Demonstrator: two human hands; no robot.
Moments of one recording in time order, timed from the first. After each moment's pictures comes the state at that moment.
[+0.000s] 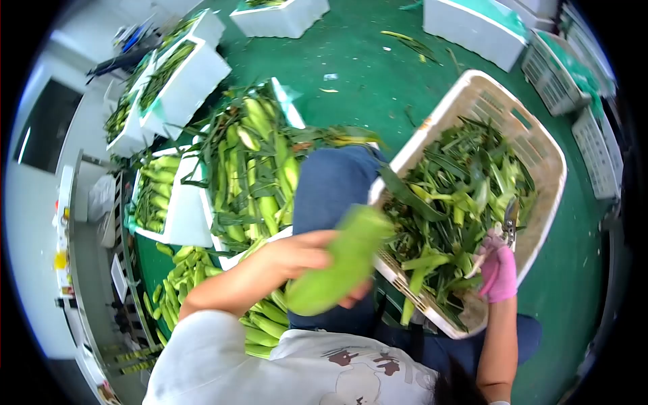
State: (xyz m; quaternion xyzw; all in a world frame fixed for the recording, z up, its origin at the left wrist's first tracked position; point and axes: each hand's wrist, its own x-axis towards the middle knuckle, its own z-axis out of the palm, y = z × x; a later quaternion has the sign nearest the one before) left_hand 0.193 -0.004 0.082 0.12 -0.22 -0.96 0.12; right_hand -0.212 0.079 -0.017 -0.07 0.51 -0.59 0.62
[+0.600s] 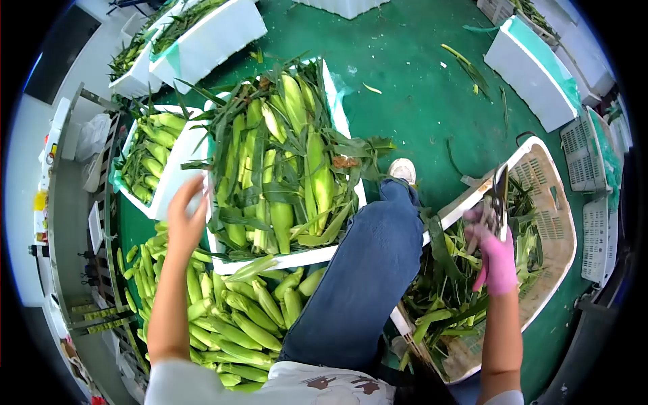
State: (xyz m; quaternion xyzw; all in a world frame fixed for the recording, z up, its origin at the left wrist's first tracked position) left_hand 0.472 -0.033 0.030 0.74 -0.60 -0.08 0.30; right_hand -0.072 -0.124 0.032 -0.41 0.58 -0.38 0.60
